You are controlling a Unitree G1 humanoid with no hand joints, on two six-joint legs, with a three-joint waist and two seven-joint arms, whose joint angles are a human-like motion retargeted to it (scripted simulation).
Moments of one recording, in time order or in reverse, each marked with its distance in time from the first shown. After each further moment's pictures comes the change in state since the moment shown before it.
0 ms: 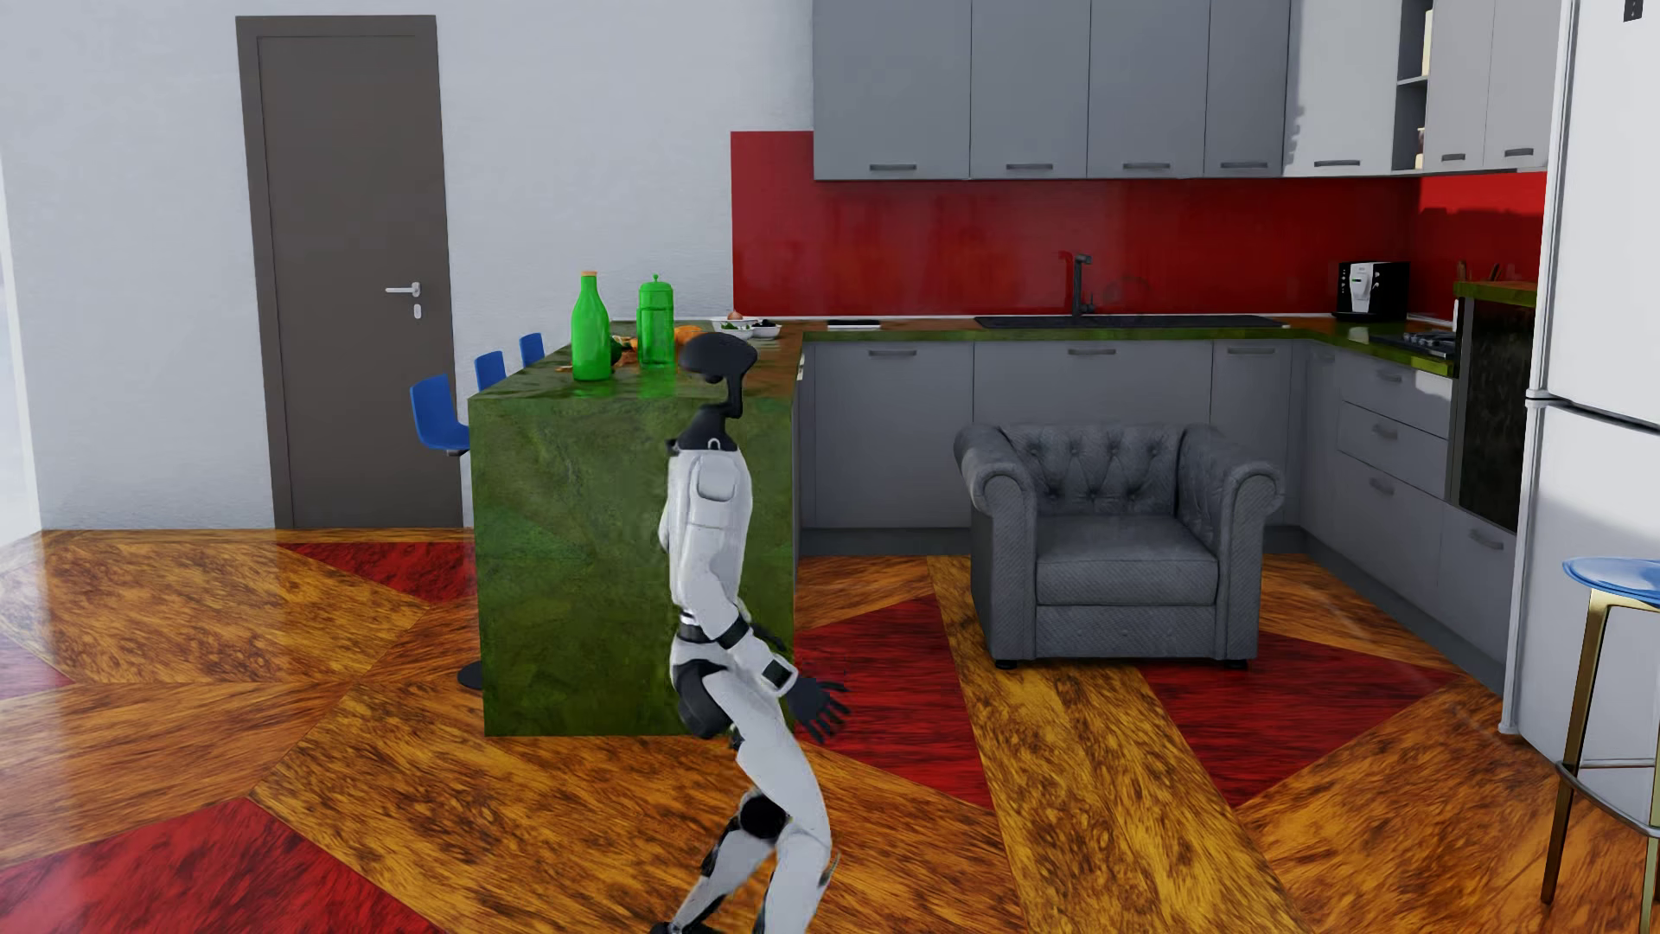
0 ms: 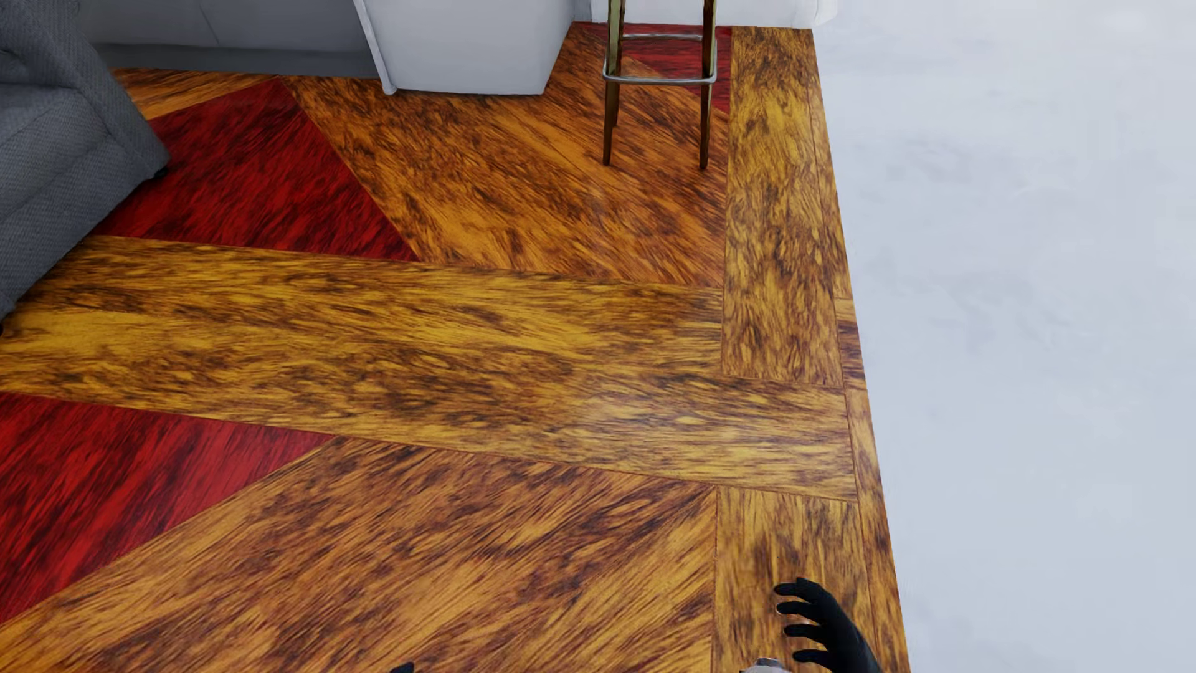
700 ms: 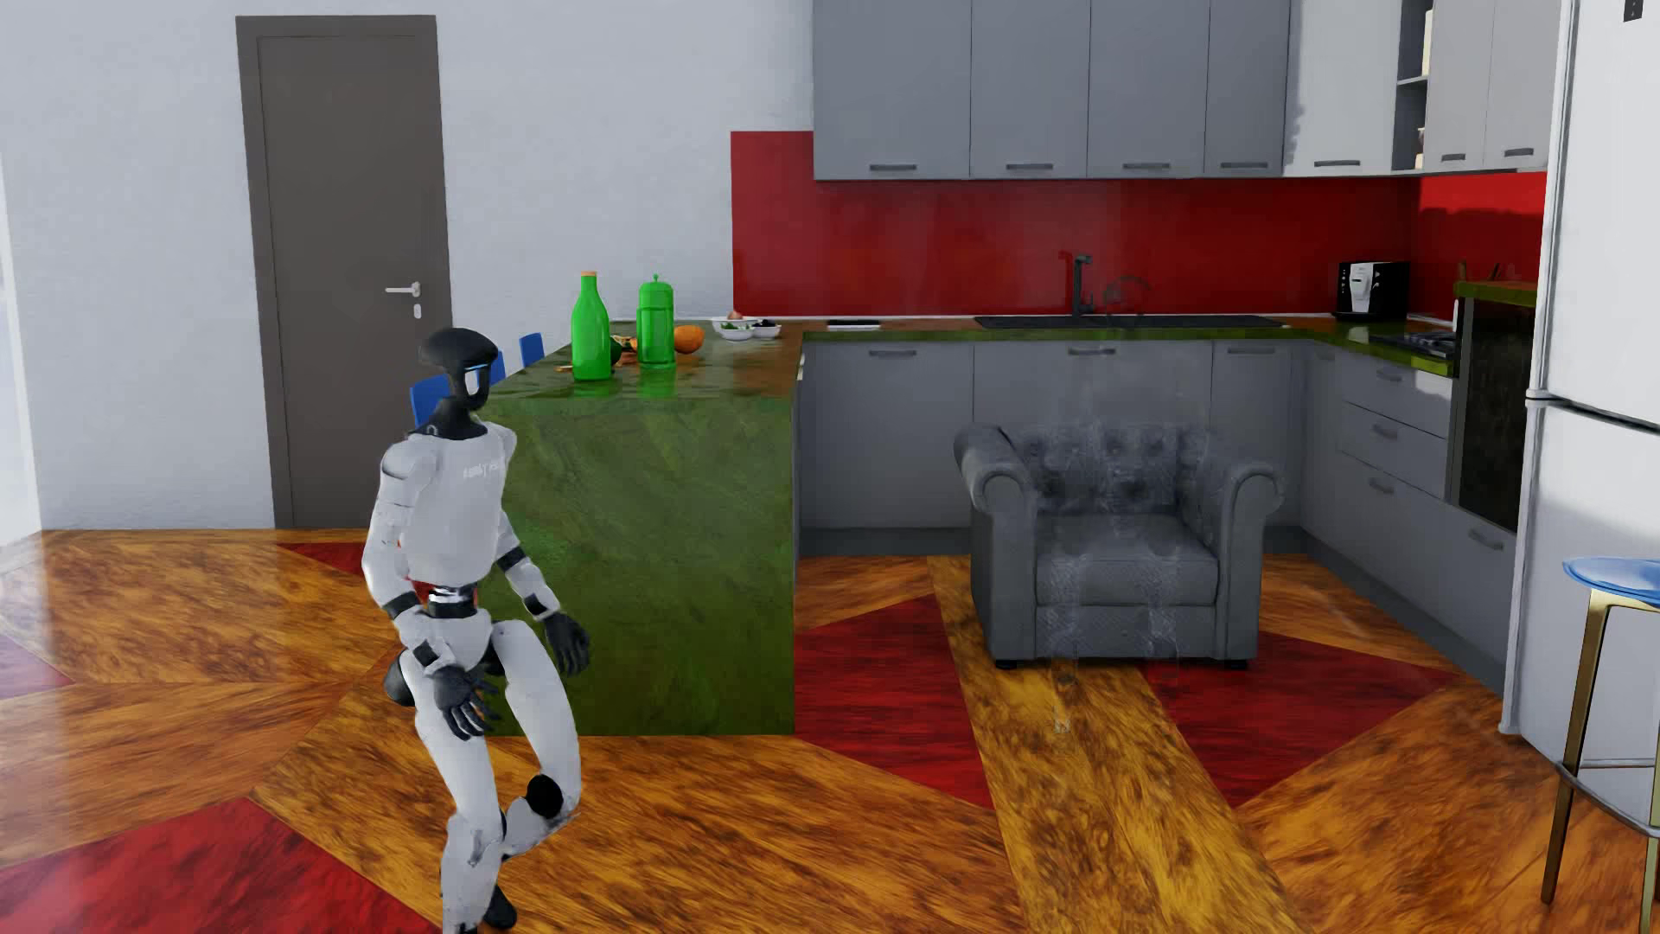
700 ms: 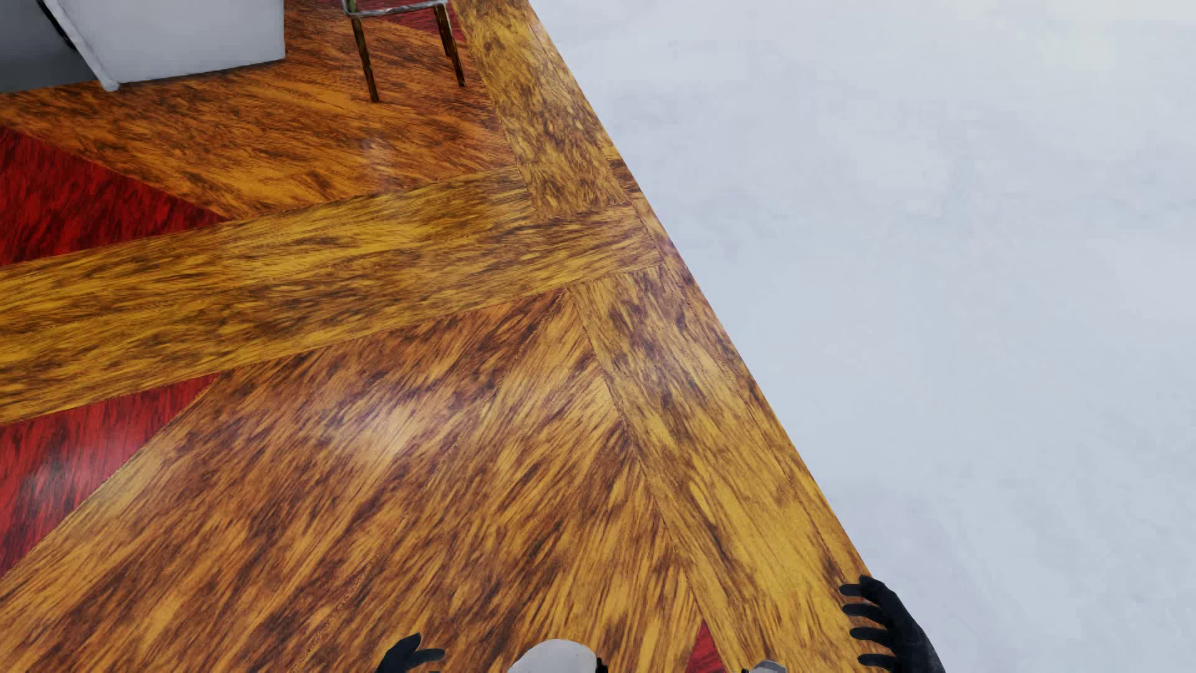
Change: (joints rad) body -0.195 0.008 0.064 0.003 0.006 -0.004 0.047 -0.168 0.017 0.402 -0.069 -0.042 -0.028 0.262 0.079 0.011 -0.113 0.042 -0.048 0.016 -0.027 0.024 0.028 0.007 0.081 -0.077 0.071 -0.090 -0.053
